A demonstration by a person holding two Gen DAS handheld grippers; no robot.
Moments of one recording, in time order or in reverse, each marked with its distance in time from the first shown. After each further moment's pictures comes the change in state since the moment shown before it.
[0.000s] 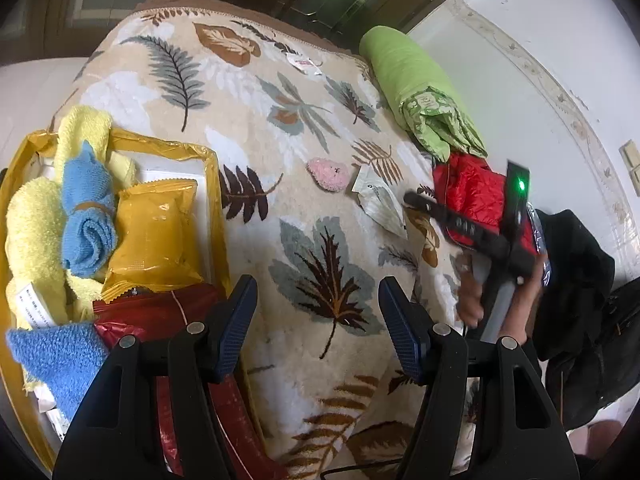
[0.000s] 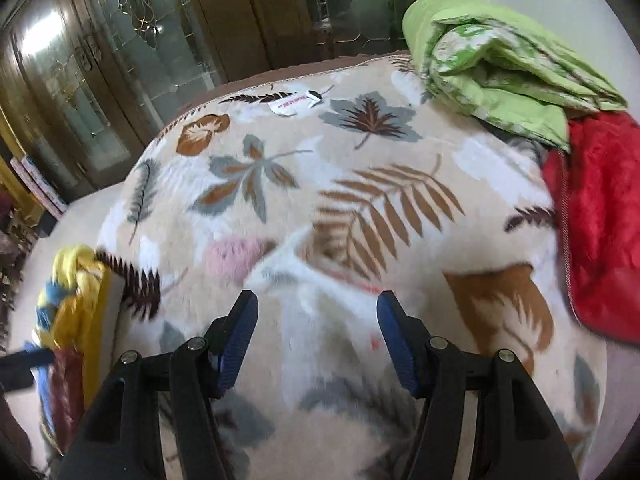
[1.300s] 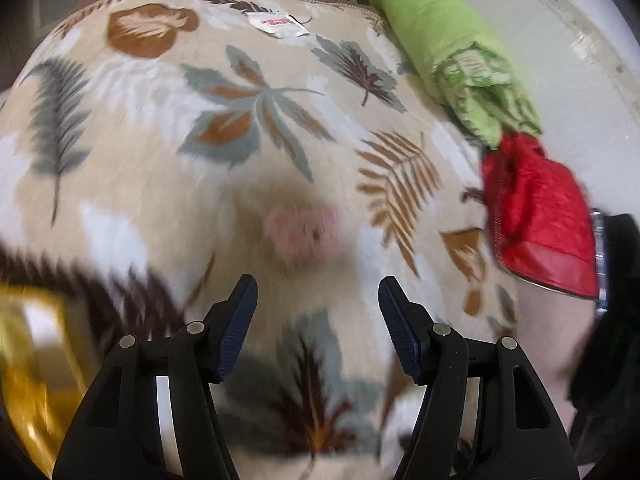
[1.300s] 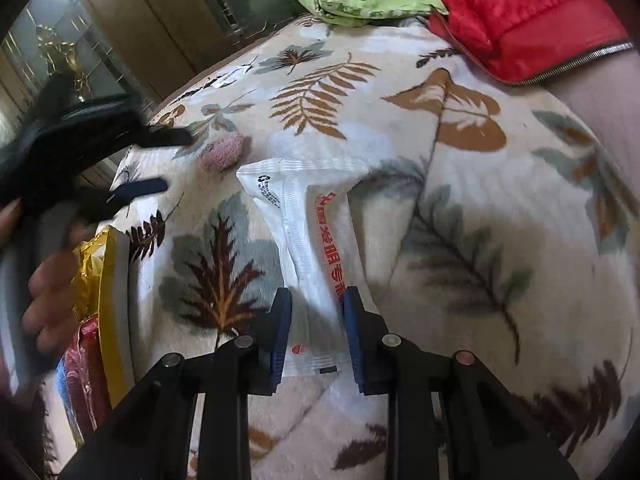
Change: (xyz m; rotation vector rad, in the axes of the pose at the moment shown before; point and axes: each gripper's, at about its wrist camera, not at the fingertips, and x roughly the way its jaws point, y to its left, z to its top) left arm 0.160 -0.050 0.095 0.079 0.163 0.168; right arm -0.033 0.038 -0.138 0.397 -0.013 -0.087
